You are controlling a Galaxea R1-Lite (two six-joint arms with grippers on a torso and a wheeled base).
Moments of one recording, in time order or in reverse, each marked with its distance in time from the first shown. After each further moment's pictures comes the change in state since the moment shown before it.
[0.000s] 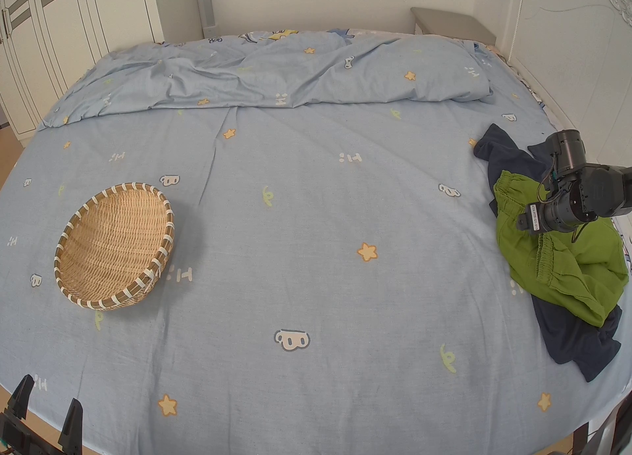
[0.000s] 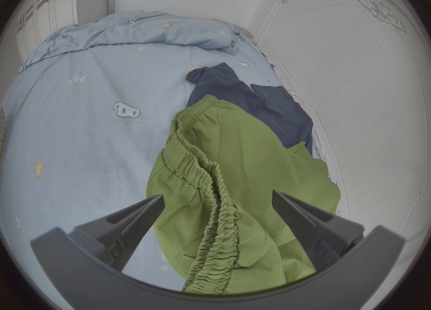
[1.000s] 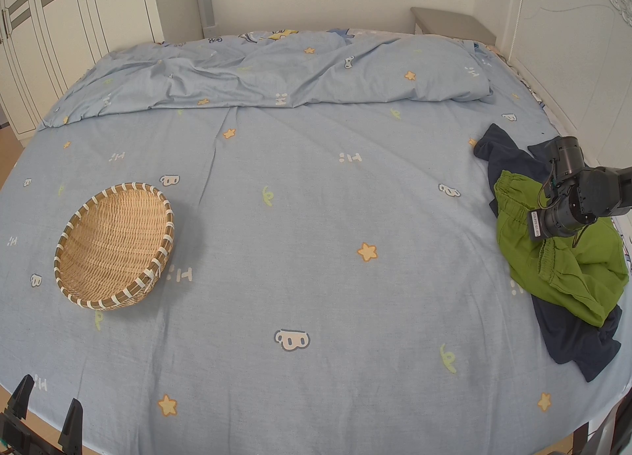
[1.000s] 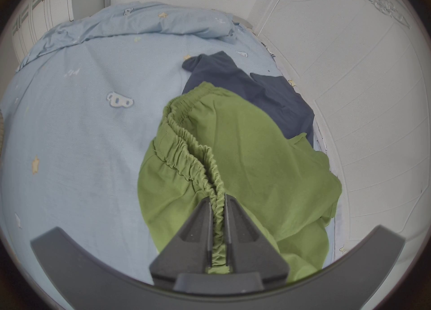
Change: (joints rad) left arm 0.000 0.000 0.000 0.000 0.000 0.000; right arm -0.027 0.035 -0.016 0.046 0.015 0.007
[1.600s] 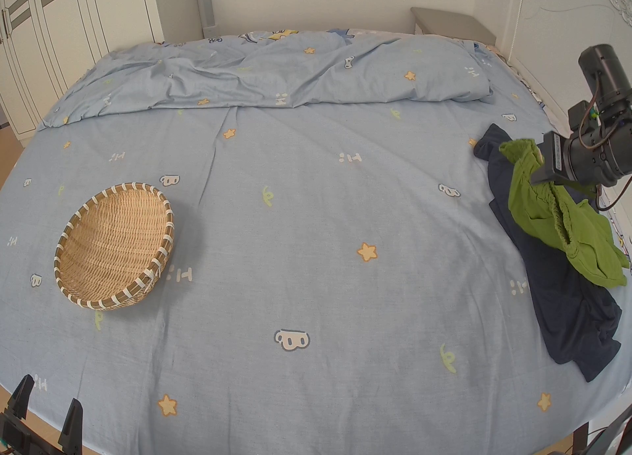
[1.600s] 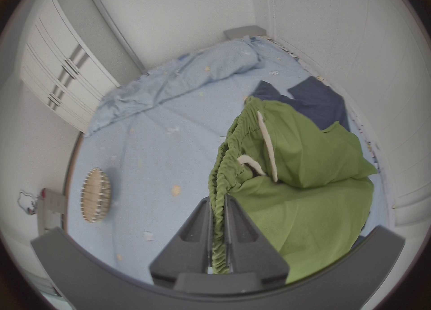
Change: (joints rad) left arm 0.000 0.000 0.000 0.000 0.000 0.000; right arm 0.235 -0.304 -0.304 0.514 0.256 0.429
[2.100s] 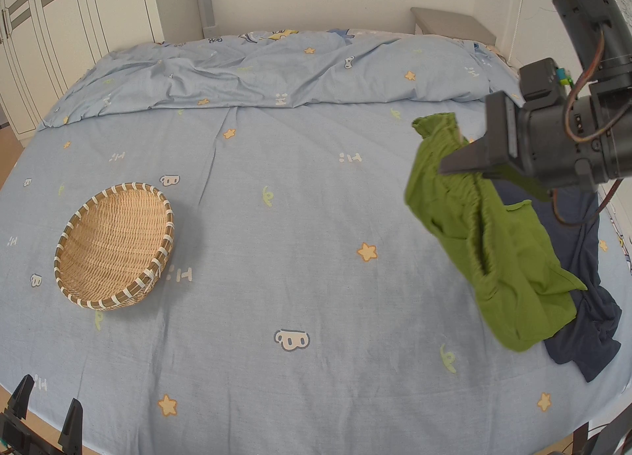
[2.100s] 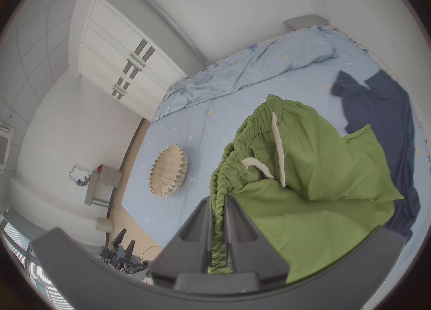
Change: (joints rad) left arm 0.000 0.000 0.000 0.000 0.000 0.000; right arm 0.487 -0.029 -0.044 -0.097 0.011 0.208
